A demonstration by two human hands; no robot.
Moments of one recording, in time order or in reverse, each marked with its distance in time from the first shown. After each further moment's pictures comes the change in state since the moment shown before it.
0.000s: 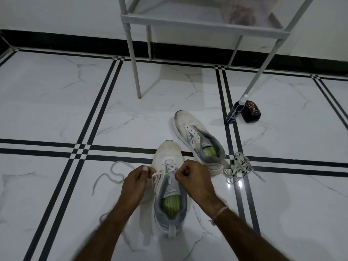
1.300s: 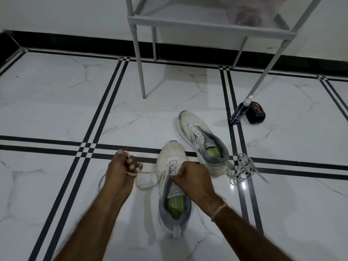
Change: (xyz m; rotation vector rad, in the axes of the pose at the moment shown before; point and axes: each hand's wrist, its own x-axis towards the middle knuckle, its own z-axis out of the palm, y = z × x) left_hand 0.014 0.049 -0.035 -0.953 0.174 -0.249; right_hand 0.003 -0.007 0.009 -0.190 -0.108 0.027
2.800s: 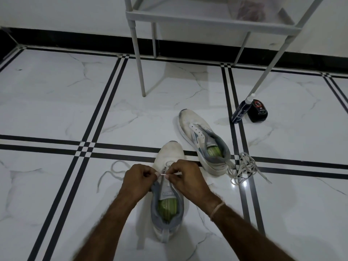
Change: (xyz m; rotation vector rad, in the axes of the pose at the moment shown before) left_hand -0.009 -0.027 -0.004 1.145 -0.193 0.131; right_hand 0.006 -0.003 0.007 0.230 -0.039 -0.279
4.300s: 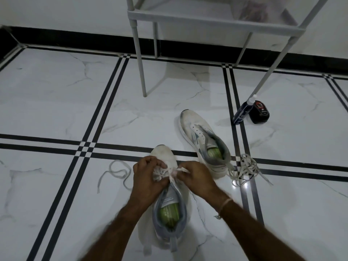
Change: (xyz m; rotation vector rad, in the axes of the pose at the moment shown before) left_hand 0.013 -0.020 0.034 0.142 0.171 0.268; right_hand 0.005 0.014 -0.018 -0.001 -0.104 0.132
